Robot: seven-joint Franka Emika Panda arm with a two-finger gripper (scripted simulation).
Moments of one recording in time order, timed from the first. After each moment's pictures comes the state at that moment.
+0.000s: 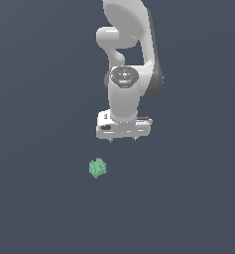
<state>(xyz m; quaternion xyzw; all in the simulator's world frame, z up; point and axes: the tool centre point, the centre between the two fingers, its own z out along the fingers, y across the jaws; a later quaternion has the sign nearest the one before) 0.009 0.024 0.155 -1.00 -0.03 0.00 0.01</state>
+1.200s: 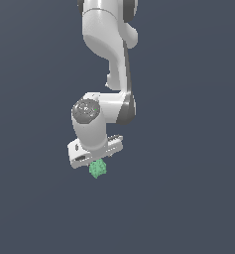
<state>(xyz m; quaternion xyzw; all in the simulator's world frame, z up) 0.075 -0.074 0.102 -0.98 -0.20 0.00 0.00</state>
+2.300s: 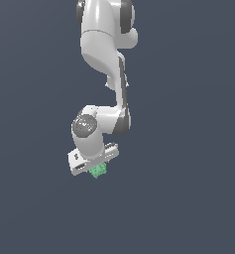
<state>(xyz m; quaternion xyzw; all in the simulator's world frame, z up) 0.080 -0.088 0.050 -0.97 -0.23 0.00 0.00</state>
